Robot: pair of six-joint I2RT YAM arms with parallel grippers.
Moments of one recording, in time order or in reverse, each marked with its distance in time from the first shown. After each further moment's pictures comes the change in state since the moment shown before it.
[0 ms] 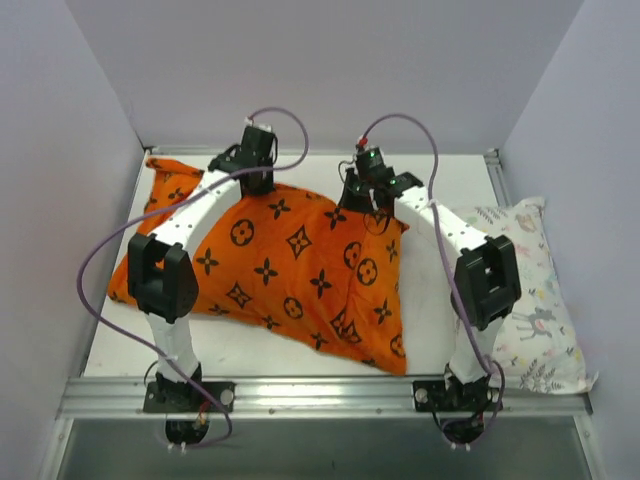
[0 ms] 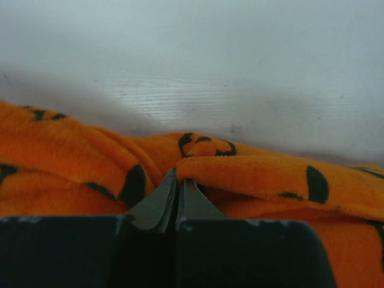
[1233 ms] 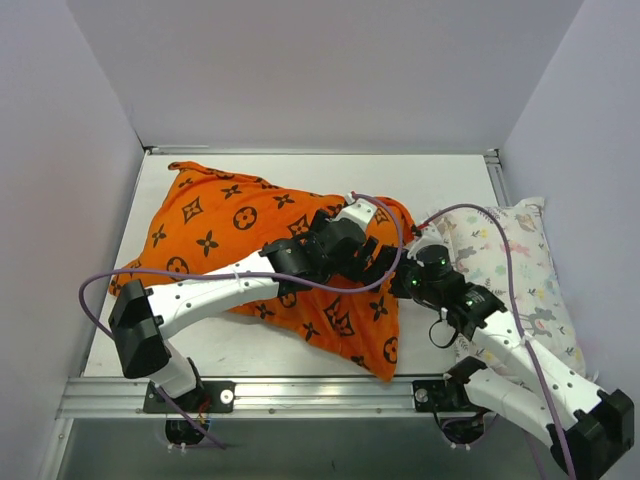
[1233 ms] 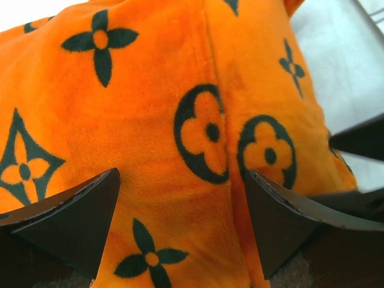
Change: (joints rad) left arm -0.682 -0.284 -0.361 0.176 -0.235 0.027; right arm 0.048 -0.978 -0.916 0.120 -0.010 0.106
